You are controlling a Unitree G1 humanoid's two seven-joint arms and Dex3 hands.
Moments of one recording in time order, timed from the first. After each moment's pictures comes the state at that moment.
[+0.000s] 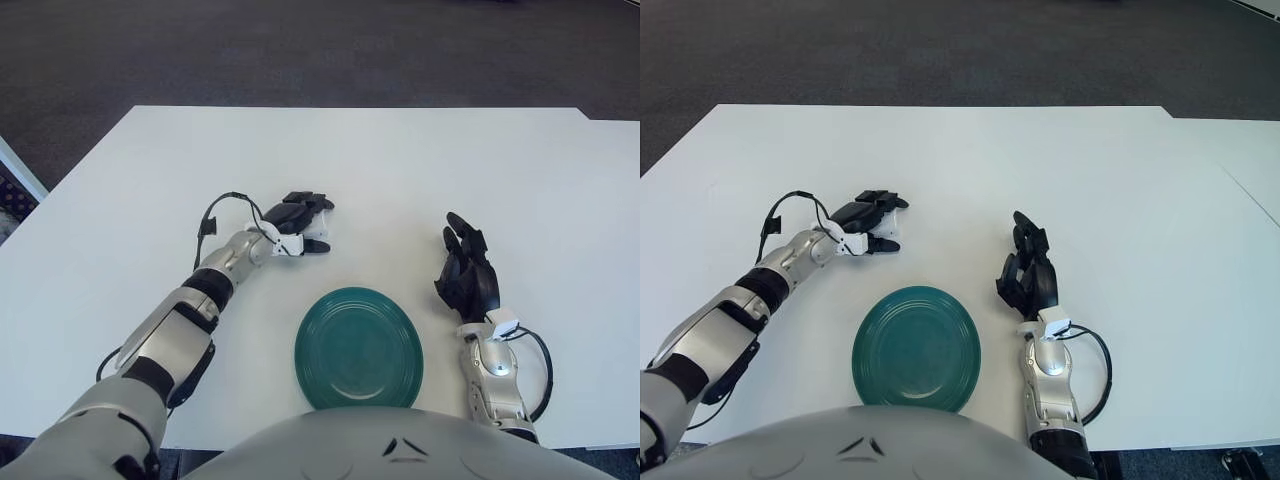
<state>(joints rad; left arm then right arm) -0.59 0.27 -0.56 0.99 0.64 -0.43 0.08 0.25 -0.01 -0.02 0.18 0.02 -0.48 -0.01</state>
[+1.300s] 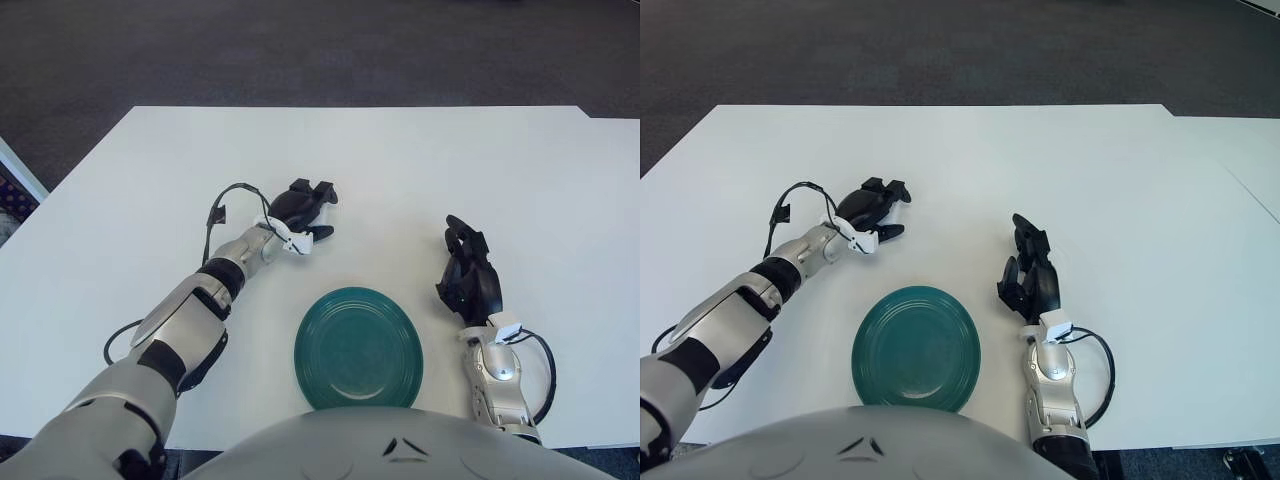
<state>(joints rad) -0.66 0.23 -0.67 1.07 0.72 -0.31 0.42 0.28 -0.01 -0.04 0.14 0.03 -0.50 -0.03</state>
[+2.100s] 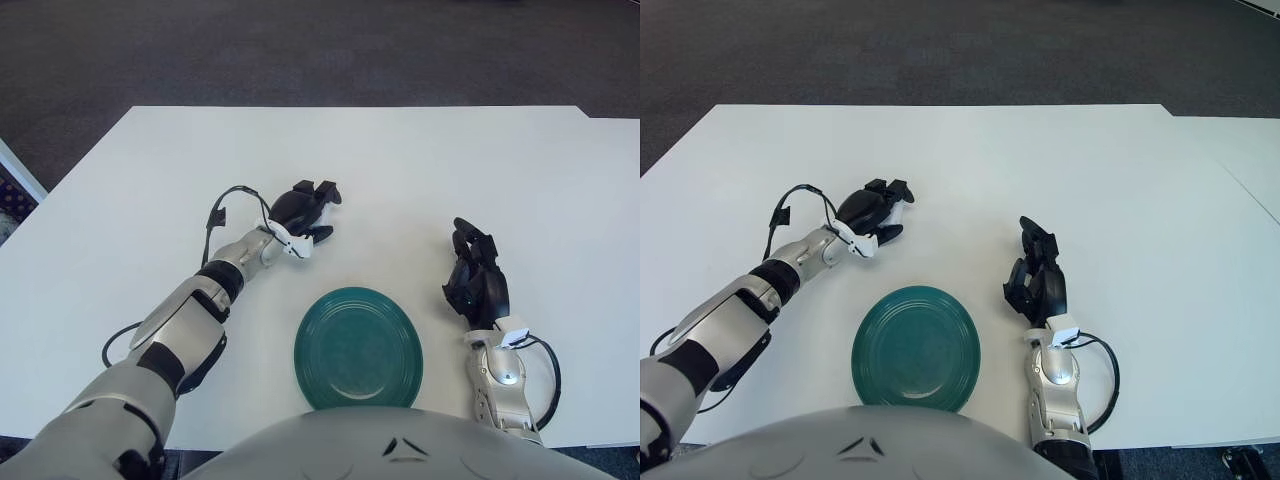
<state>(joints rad) -0.66 0.24 -0.67 1.08 0.70 -0.39 0.42 0.29 0.00 -0.05 0.14 0.03 -0.51 -0.03</state>
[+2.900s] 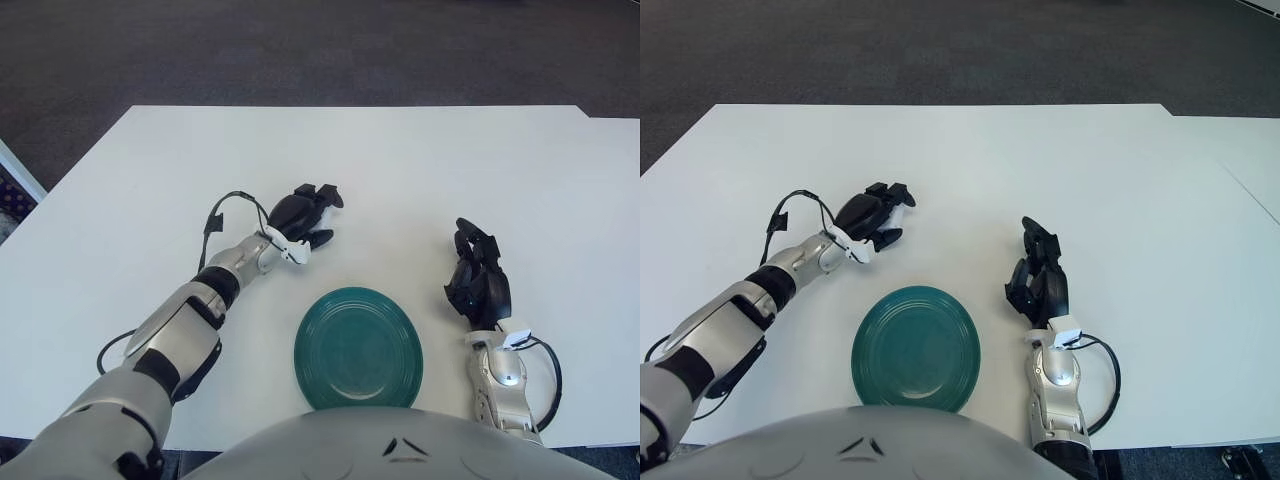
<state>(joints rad) -0.48 0.36 -0.60 0.65 0.67 -0.38 0.28 0.29 0.01 -0.06 0.13 0.04 -0.51 -0.02</state>
